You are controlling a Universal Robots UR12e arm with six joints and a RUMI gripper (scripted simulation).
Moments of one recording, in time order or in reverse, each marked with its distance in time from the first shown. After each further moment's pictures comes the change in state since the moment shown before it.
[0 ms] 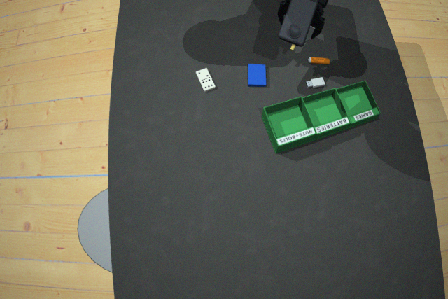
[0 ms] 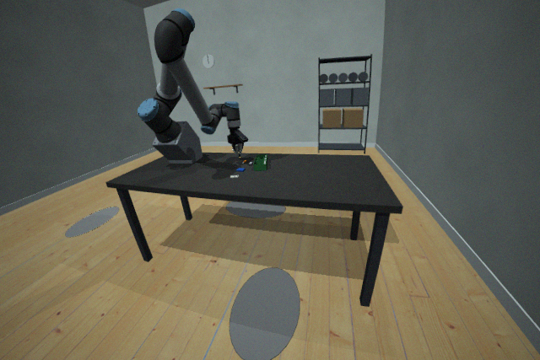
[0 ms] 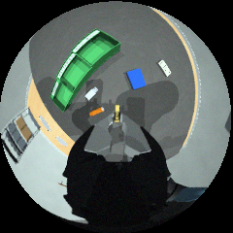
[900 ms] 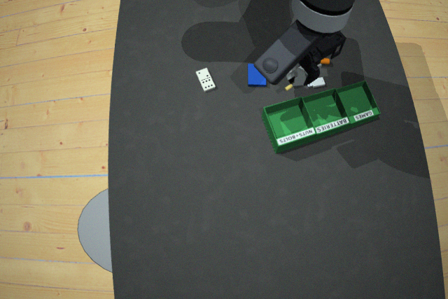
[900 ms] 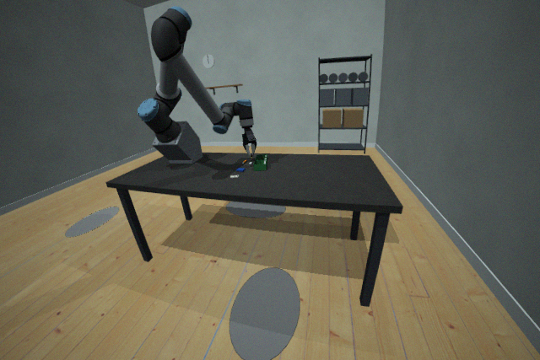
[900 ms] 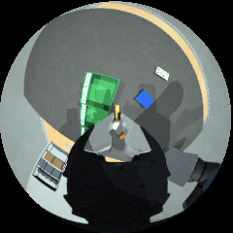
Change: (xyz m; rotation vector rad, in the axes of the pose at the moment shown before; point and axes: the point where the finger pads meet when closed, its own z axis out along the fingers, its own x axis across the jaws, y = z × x) arm -0.032 -0.100 -0.009 0.022 -0.022 0.501
